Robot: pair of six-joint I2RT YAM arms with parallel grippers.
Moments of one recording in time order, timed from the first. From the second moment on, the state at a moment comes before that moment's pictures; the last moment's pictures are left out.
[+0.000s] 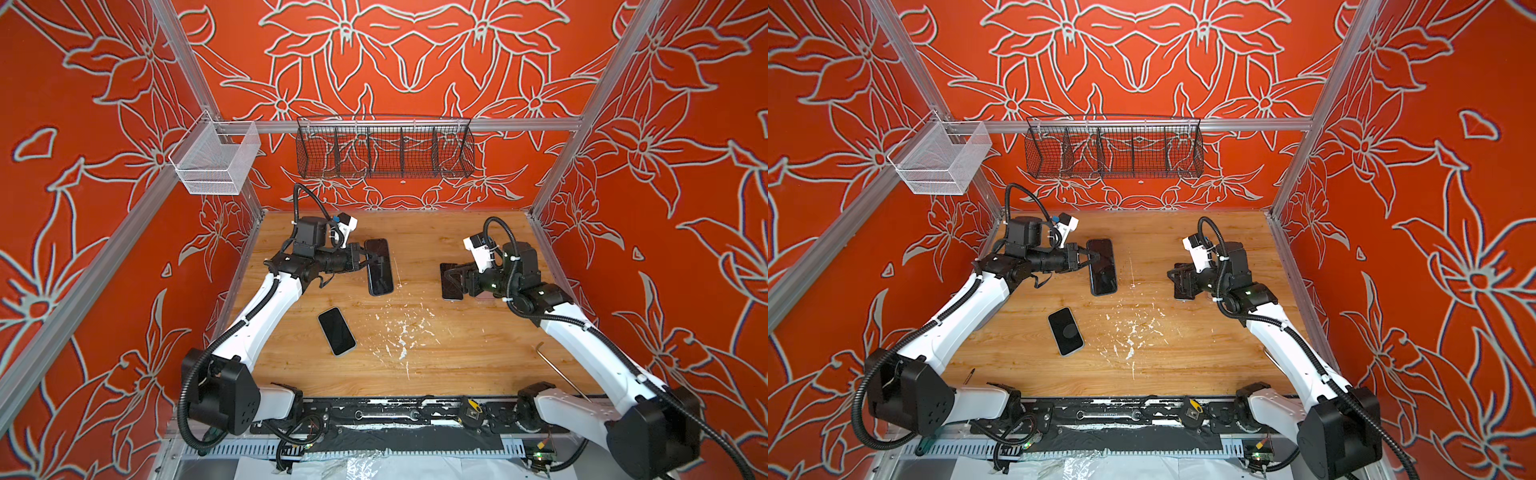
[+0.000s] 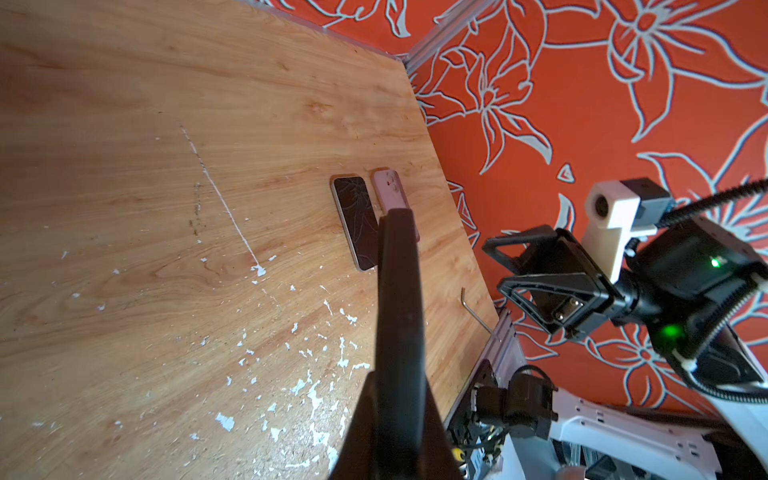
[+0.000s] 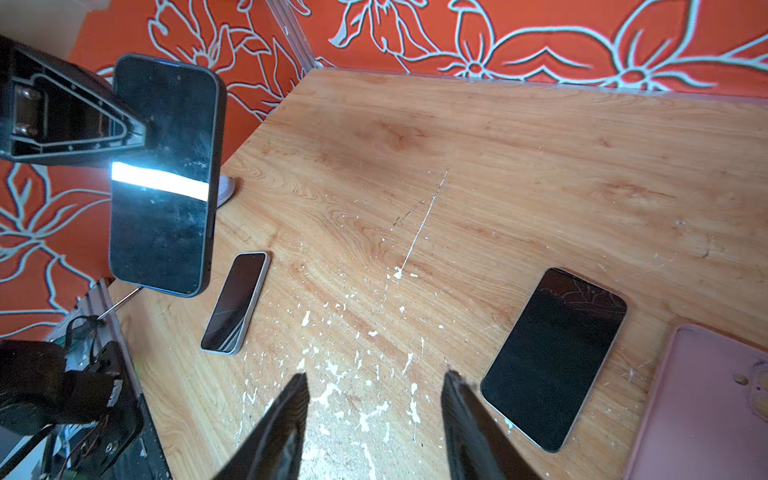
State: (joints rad) left arm -0.20 1.35 1.18 -0.46 0.77 -0.43; right arm 0.28 1.12 0.88 -0.32 -0.52 0.11
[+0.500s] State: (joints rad) left arm -0.21 1.43 1.26 -0.50 0.94 -0.39; right arm 0.29 1.21 0.95 -0.35 -0.75 0.10
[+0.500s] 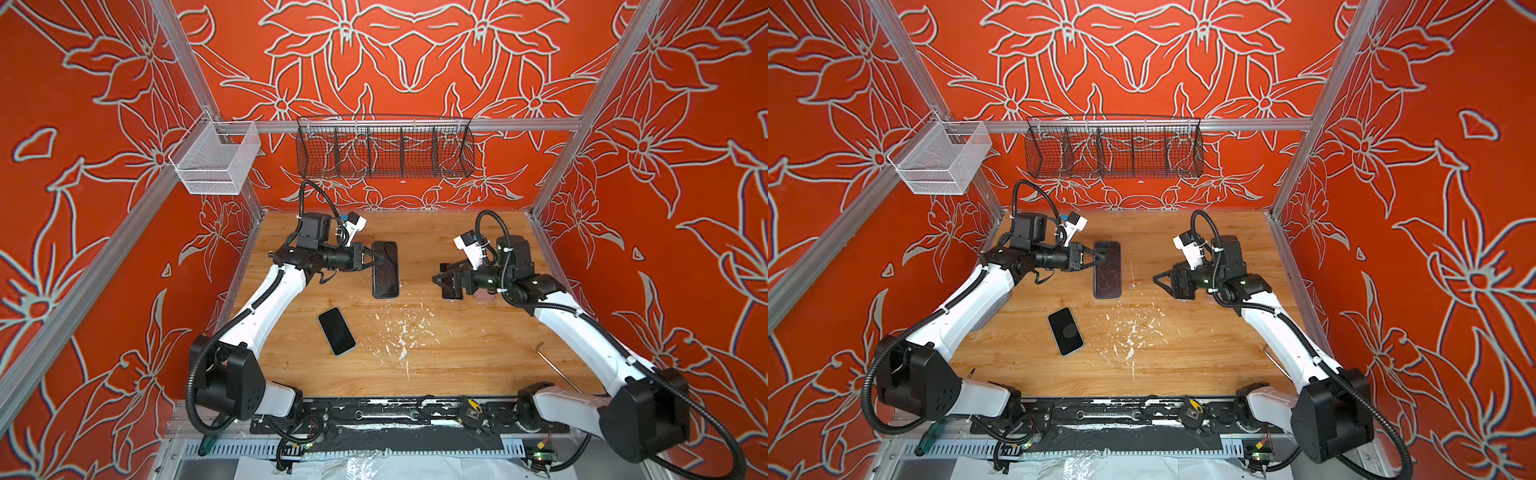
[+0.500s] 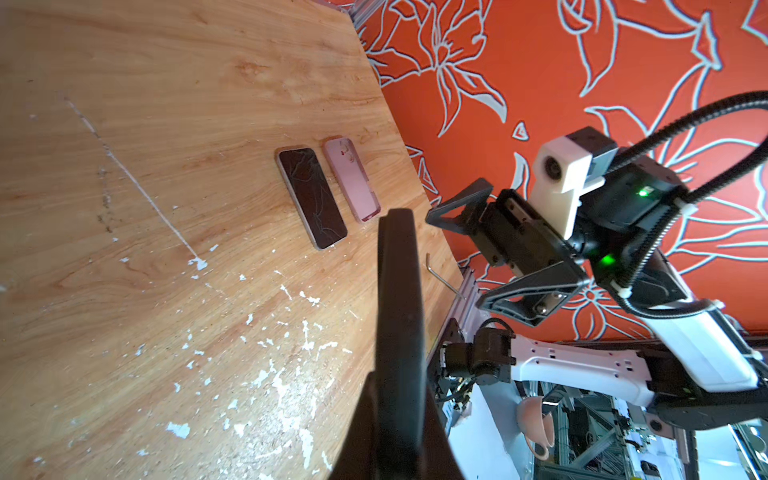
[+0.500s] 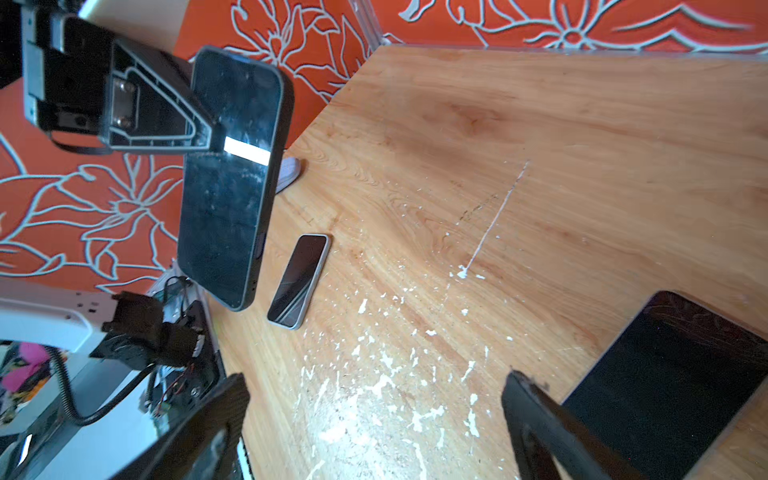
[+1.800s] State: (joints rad) left arm -0.31 1.52 1.35 -0.55 1.20 -0.19; right arm 0.61 1.24 1.03 -0.54 -0.87 -0.01
